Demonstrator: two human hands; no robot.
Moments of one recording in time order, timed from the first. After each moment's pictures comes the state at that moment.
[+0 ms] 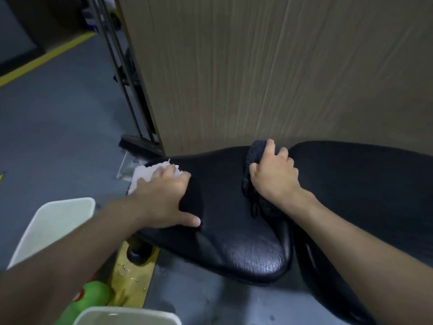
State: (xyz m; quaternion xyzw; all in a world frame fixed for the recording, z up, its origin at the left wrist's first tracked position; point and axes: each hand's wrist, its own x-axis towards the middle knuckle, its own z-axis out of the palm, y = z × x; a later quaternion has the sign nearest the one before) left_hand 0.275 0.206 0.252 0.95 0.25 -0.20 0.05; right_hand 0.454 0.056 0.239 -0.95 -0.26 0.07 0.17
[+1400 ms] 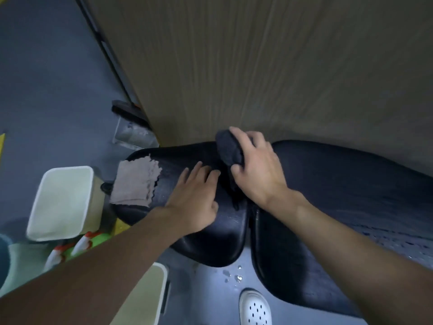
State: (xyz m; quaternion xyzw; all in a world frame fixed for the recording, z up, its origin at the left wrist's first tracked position) left_hand 0.349 0.114 0.291 0.96 0.20 -0.13 0.17; right_hand 0.490 0.025 0.314 -0.86 -0.43 0.13 0.22
